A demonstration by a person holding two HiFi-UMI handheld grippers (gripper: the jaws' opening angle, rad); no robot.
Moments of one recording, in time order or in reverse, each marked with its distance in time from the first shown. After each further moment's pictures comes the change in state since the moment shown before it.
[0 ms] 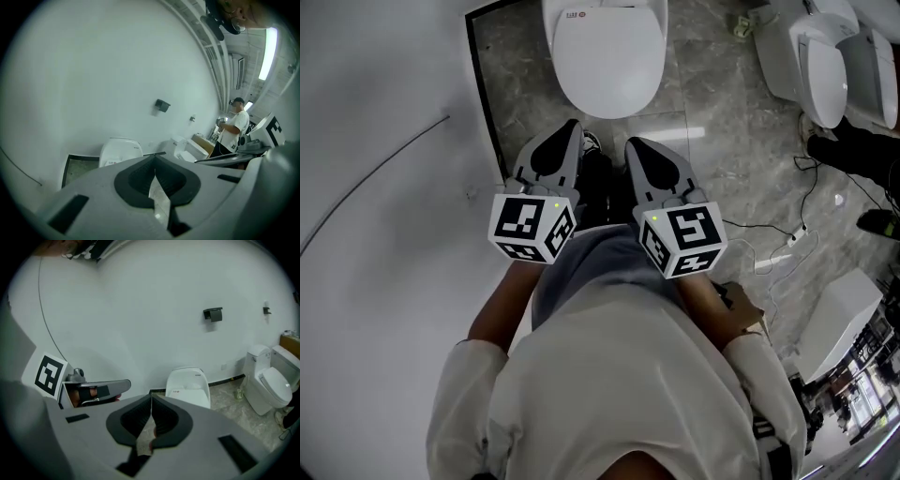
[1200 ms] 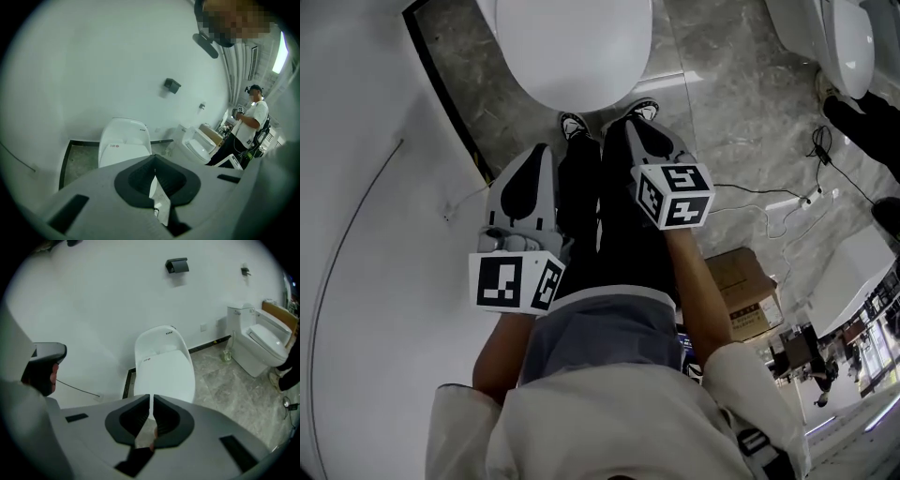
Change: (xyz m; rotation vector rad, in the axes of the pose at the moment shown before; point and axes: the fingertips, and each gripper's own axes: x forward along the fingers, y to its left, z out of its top) left arm 0.119 0.038 -0.087 -0.041 0.138 0.073; right arm 0.151 -0.187 -0.173 0.243 0.236 -0.141
